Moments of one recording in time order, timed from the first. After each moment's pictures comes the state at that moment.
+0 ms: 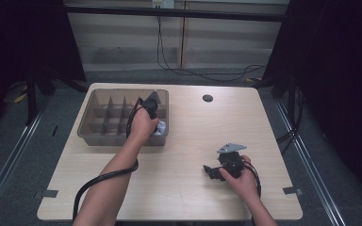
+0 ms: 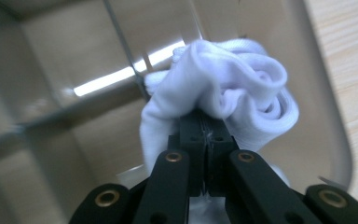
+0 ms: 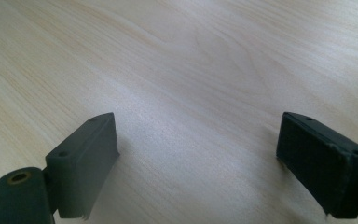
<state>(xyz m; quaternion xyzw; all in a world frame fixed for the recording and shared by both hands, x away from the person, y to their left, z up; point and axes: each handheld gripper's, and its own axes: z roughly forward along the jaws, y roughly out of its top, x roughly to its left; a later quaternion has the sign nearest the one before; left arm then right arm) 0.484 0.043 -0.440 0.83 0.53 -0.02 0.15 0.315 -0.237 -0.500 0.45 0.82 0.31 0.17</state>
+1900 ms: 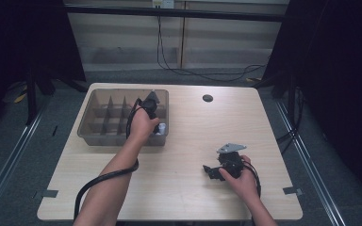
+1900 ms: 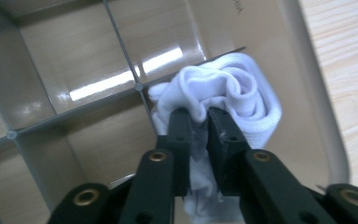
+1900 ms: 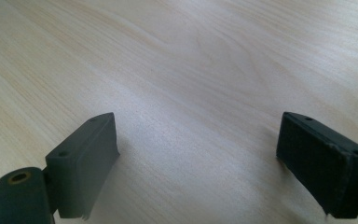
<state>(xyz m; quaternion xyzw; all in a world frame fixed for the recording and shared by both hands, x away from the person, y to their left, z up) 0.484 0.051 -0.431 0.82 0.54 -0.02 0.18 0.315 -0.237 -0.501 0.45 0.82 0.32 0.18</state>
